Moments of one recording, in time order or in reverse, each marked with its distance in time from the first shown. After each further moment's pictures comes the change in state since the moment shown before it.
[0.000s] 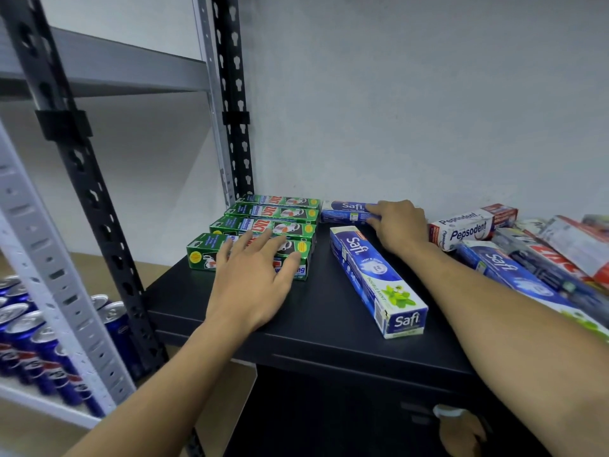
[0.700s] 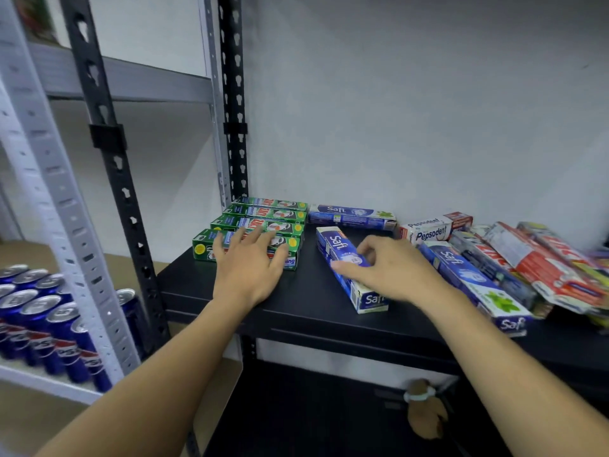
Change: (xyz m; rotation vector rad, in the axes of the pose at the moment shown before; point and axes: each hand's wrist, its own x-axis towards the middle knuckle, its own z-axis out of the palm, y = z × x) left_hand -0.003 0.003 -0.007 0.002 -0.006 -0.064; right_hand -0.143 -0.045 -0.116 0.244 -0.272 0.064
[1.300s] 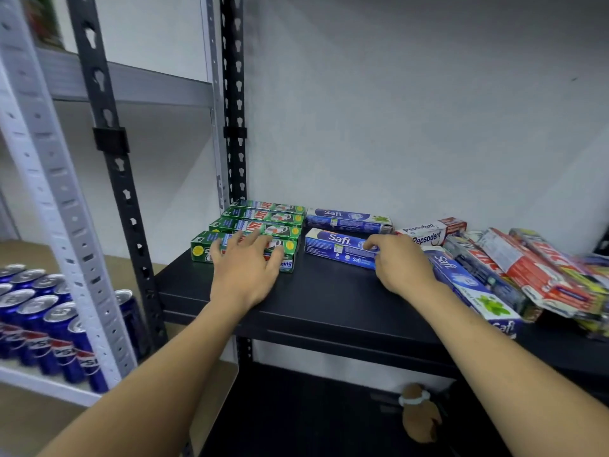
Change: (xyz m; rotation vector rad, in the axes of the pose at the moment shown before) left_hand -0.001 0.000 0.001 -0.022 0.032 -0.005; right_hand 0.025 0.025 0.006 -0.174 0.164 -0.004
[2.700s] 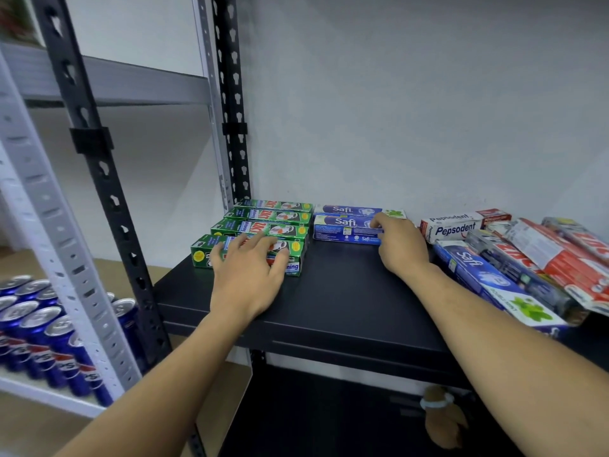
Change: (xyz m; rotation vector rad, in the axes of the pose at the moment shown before) left_hand 0.000 0.000 0.000 -0.005 0.024 0.004; right_hand 0.068 0.021 0.058 0.143 0.166 -0.010
